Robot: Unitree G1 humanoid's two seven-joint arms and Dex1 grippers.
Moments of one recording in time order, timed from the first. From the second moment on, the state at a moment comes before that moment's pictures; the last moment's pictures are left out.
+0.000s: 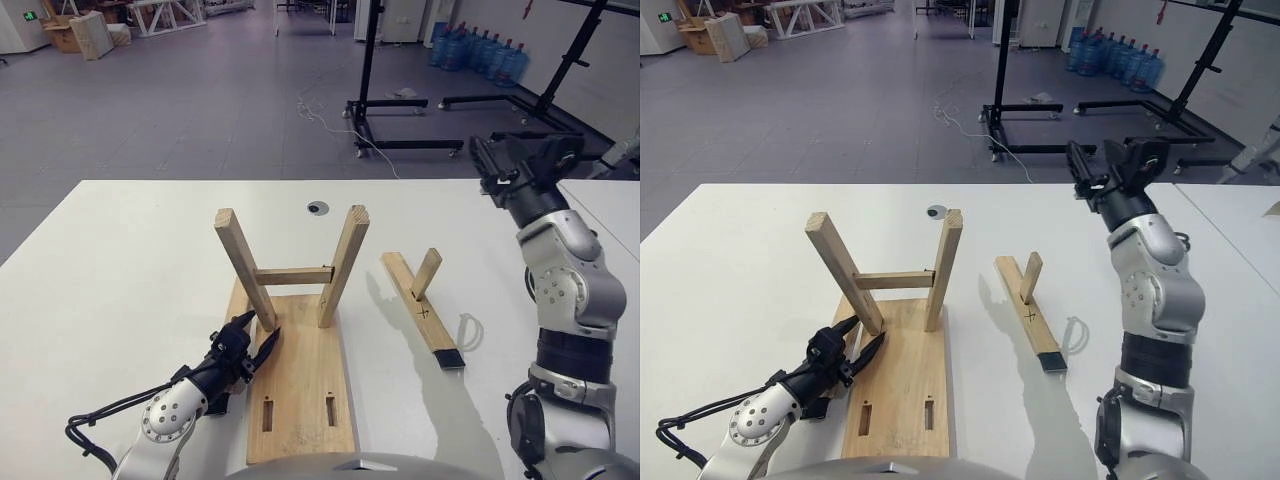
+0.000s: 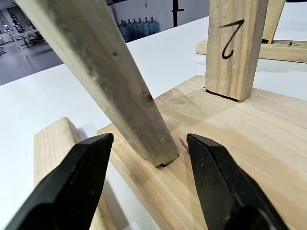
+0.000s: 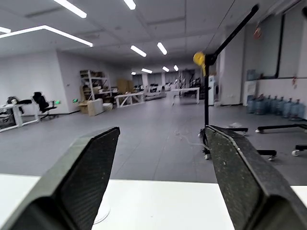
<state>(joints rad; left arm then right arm) 0.41 0.36 -0.16 -0.27 -0.03 -0.07 -0.43 -0.38 -0.43 -0.35 -0.15 0.51 0.46 0.23</state>
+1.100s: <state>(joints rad) 0.48 0.33 -0.19 -0.34 -0.03 -0.02 -0.38 0.16 -0.48 -0.07 -0.49 0.41 1.05 0.20</state>
